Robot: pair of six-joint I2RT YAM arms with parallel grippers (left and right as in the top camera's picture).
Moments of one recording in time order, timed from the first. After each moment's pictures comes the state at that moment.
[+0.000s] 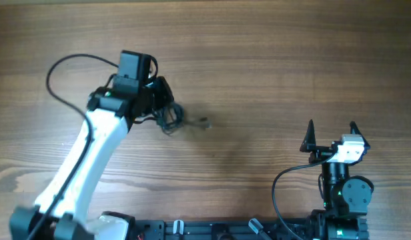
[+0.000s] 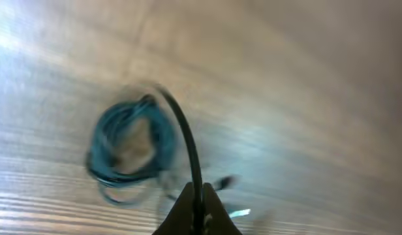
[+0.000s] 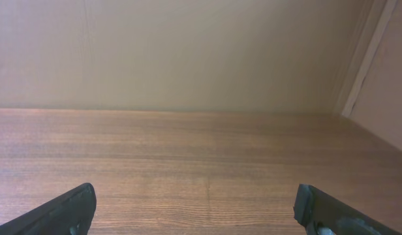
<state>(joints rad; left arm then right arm) -0.25 1.43 1.13 -0.71 0.15 -0.67 -0.08 0.02 0.01 0.00 0.01 -0.06</state>
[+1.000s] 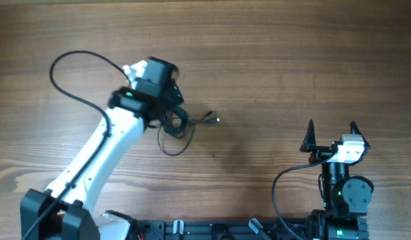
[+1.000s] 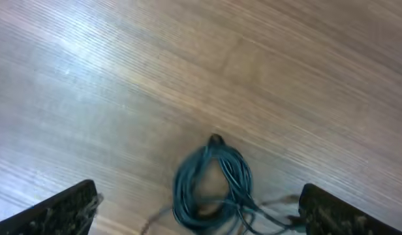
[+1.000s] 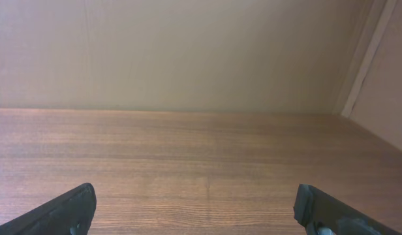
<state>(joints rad) -0.35 1.50 1.13 -0.77 -0.23 -0.73 -0.08 0.02 0.01 0.00 0.01 -0.06</state>
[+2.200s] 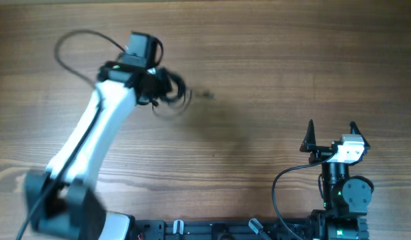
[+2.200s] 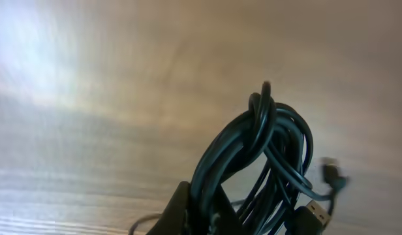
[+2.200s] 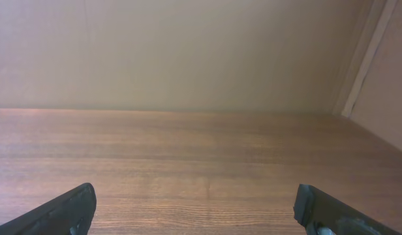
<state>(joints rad) -0.24 1.59 1.35 -0.85 0.03 -0.50 -0.08 0.02 0.01 0.00 0.01 -0.06</state>
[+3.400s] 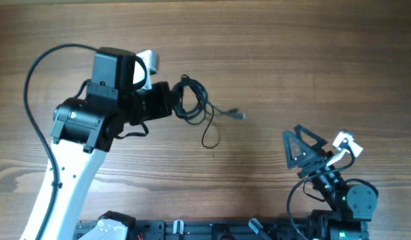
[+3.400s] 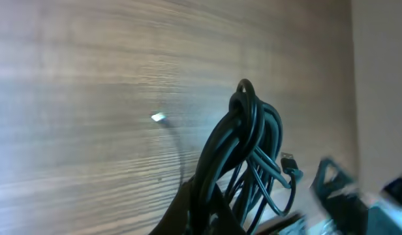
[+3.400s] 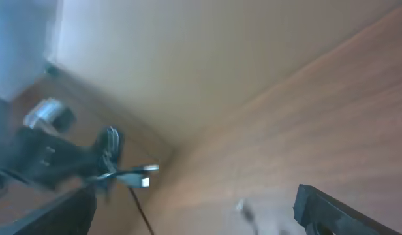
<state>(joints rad) -0.30 1.25 1.37 -1.04 0.38 -0.43 -0.08 0.03 0.07 0.02 -0.63 0.89</state>
